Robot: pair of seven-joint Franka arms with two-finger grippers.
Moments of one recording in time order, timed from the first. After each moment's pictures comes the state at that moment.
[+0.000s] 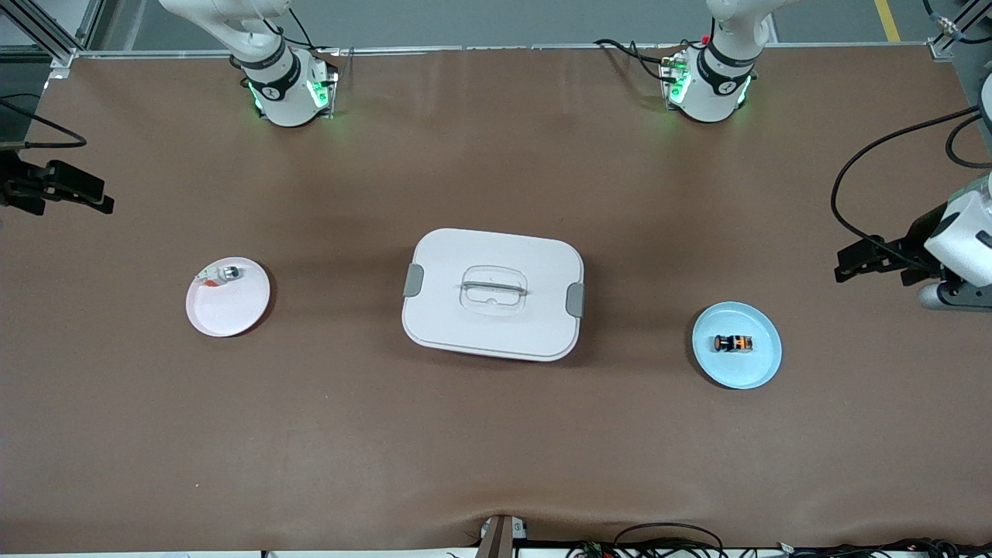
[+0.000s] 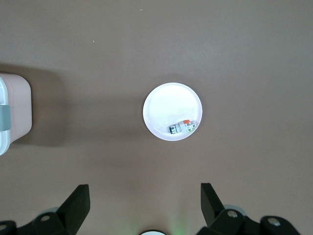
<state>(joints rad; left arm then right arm) 0.36 0.18 -0.41 -1.52 0.06 1.69 -0.06 -0.03 0.07 -0.02 -1.43 0.02 1.41 -0.05</state>
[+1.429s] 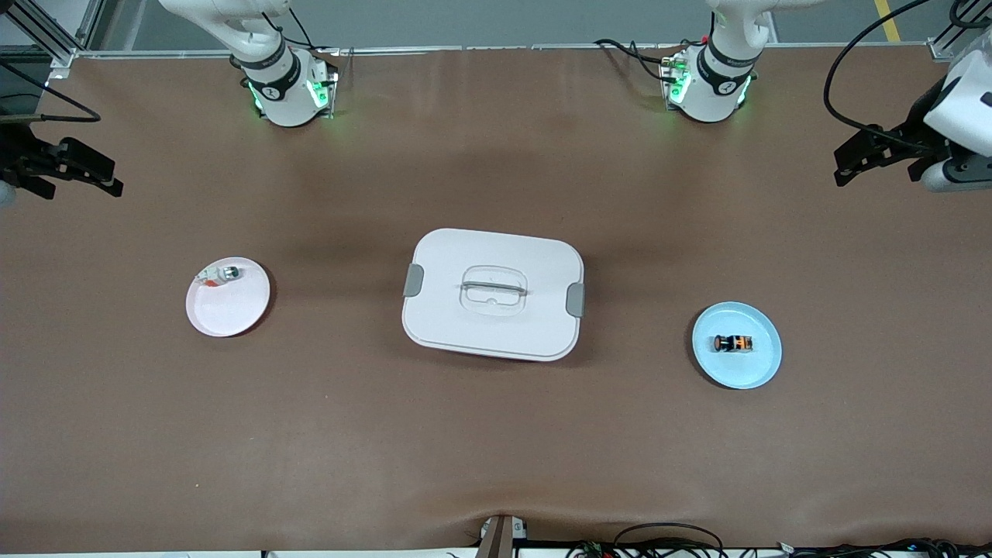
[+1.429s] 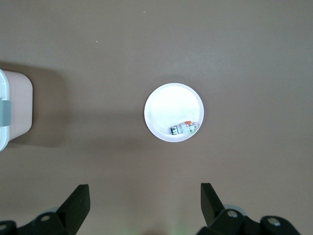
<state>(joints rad) 0.06 -0.10 -0.14 -1.62 0.03 1.51 -0.12 -0.03 -0.06 -0.02 -1.62 0.02 1.51 -0.07</state>
